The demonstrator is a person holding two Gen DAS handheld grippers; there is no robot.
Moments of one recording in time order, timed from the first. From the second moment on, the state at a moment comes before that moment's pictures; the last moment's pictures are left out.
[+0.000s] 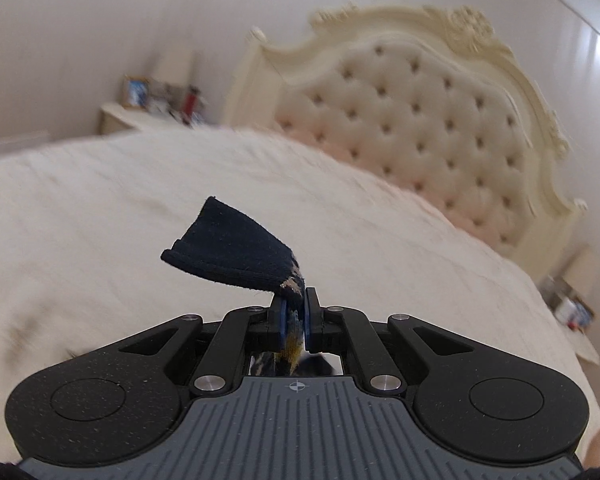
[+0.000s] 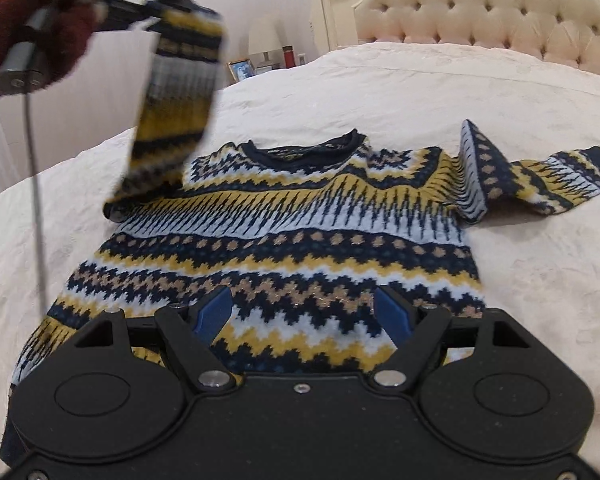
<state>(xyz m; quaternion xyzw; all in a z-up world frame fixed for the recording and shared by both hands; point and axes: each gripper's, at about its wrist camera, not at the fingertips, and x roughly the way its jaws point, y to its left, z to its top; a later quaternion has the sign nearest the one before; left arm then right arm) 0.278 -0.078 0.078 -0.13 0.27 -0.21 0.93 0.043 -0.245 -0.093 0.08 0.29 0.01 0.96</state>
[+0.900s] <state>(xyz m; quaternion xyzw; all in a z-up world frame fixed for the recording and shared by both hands) 0.242 -0.028 -0.037 0.02 0.34 -0.17 0.92 0.048 -0.250 -0.111 0.10 0.30 0.01 0.95</state>
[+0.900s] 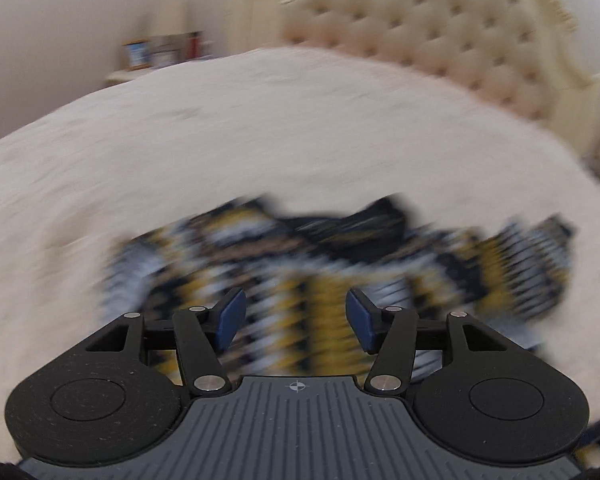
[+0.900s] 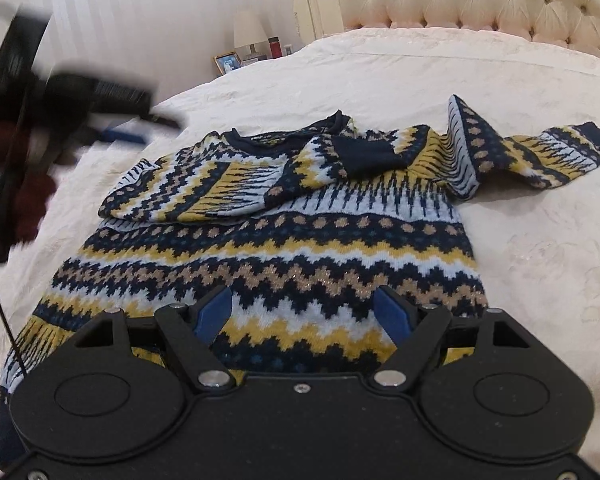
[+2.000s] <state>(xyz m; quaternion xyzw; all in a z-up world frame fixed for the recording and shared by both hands) 0.314 0.066 -0.086 -0.13 0.35 -0.15 0.91 0.204 -0.326 -0.109 0.26 0.30 -0.04 0.92</state>
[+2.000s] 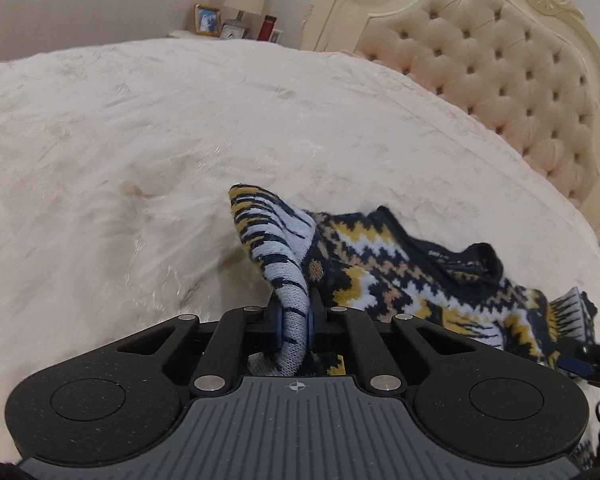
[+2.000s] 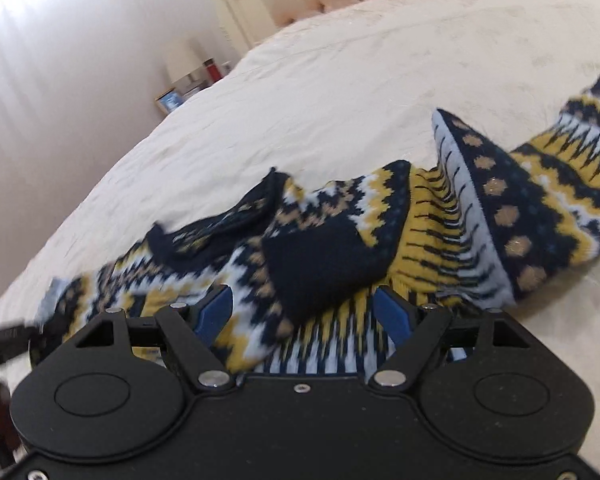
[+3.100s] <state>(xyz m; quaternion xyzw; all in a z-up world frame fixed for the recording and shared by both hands) 0.300 0.079 -0.103 -0.05 0.39 -0.11 0.91 0.224 -0.316 -0.117 0.14 0.35 -0.11 0.92</state>
